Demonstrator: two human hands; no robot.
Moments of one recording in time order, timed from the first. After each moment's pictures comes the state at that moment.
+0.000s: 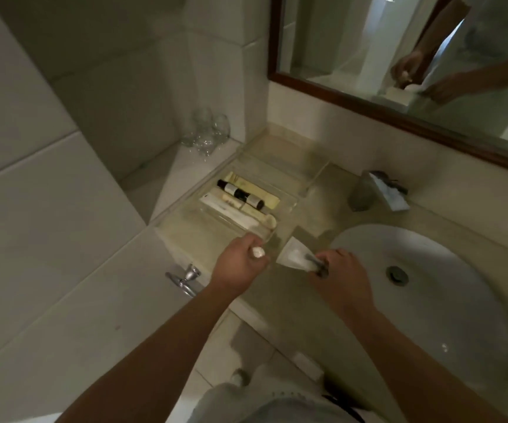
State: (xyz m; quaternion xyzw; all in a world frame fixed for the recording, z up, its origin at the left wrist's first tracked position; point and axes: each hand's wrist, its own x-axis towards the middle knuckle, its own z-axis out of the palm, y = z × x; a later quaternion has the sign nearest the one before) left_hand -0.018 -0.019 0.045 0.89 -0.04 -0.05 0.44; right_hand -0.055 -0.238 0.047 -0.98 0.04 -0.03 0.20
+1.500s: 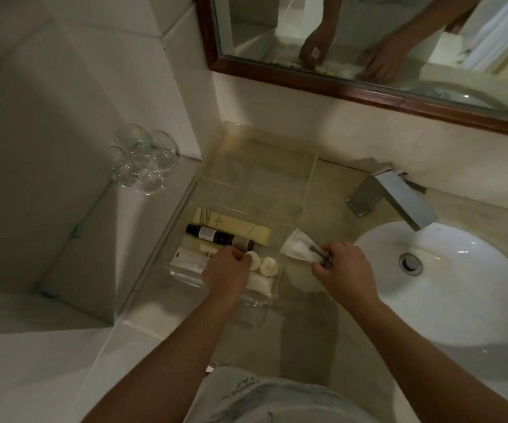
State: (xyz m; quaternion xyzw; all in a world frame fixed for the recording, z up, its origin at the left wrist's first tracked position) left_hand 0.168 -0.023 -0.006 0.94 0.09 -0.16 0.30; right_hand 0.086 -0.229 0.014 -0.95 0.23 0.03 0.23
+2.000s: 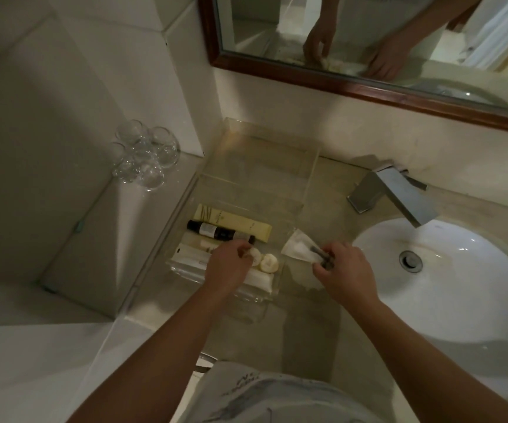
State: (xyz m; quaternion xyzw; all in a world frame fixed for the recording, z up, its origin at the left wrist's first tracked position) left_hand 0.176 -0.013 -0.005 0.92 -0.04 -0.20 0.33; right_hand 0.079 -0.226 0.013 -0.94 0.23 0.03 0.24
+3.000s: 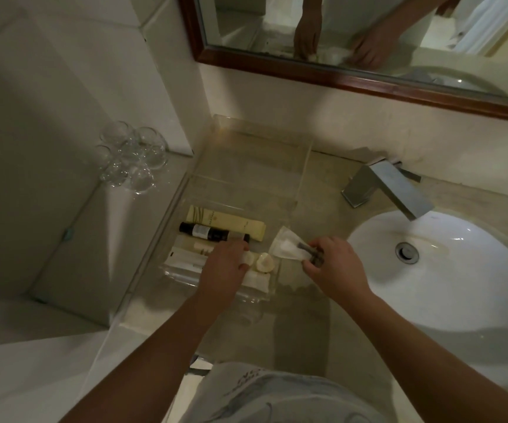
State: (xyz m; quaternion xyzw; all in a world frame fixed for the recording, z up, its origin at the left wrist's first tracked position) left_hand 0.172 -0.007 -0.011 0.93 -0.22 -0.13 0.26; right_hand 0.087 -0.220 0.019 -0.94 0.20 0.05 0.26
